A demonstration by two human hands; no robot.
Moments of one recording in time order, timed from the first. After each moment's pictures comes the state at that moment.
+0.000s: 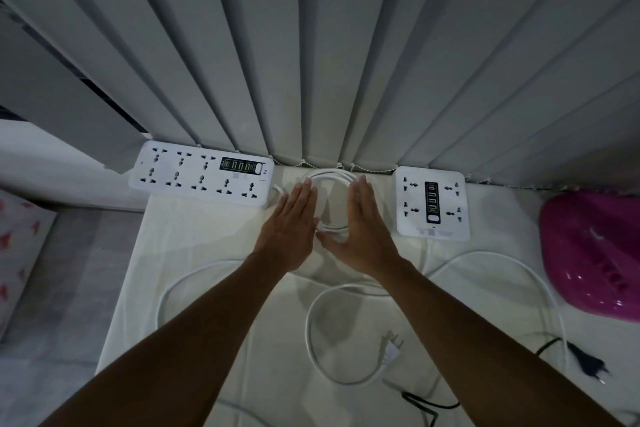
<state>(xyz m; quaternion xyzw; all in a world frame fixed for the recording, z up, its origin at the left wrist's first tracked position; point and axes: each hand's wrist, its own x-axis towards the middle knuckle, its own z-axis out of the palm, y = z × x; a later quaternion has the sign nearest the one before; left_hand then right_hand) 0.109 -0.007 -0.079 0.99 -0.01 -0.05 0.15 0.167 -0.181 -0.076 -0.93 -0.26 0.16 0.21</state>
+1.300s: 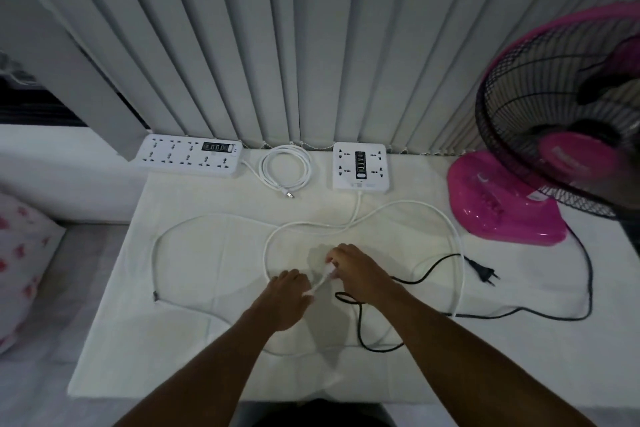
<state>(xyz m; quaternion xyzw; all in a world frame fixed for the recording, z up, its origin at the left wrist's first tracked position) -0.083 -0.162 -0.043 0.96 -0.03 -0.16 0.21 0.025 -0.348 -0.045 -0.89 -0.32 0.22 0.23</state>
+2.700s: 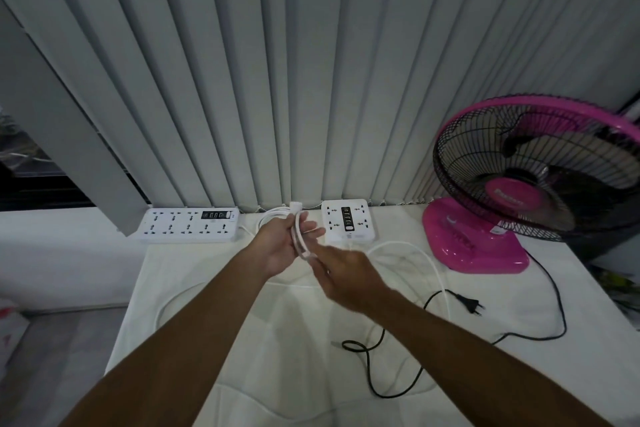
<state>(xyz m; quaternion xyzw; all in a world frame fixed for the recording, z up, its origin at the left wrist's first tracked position) 0.044 -0.124 0.142 0.41 0.27 -0.15 0.86 0.028 -0.297 0.089 -0.87 -0.40 -0.15 0.25</state>
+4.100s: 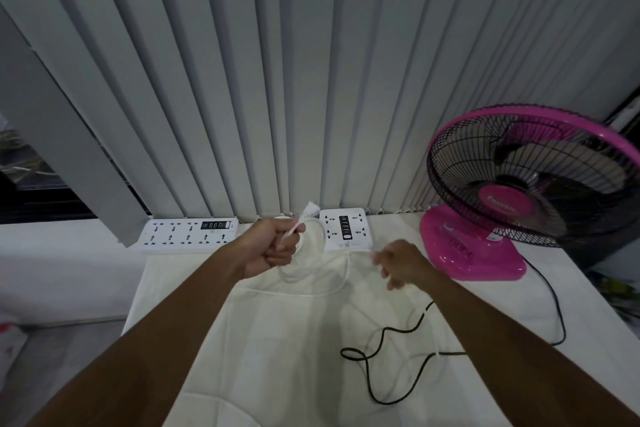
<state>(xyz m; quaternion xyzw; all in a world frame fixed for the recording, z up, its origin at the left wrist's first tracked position) 0.041 -0.093 0.160 0.54 0.11 -0.26 0.79 0.092 -0.387 0.102 -0.90 0.02 0.24 0.36</state>
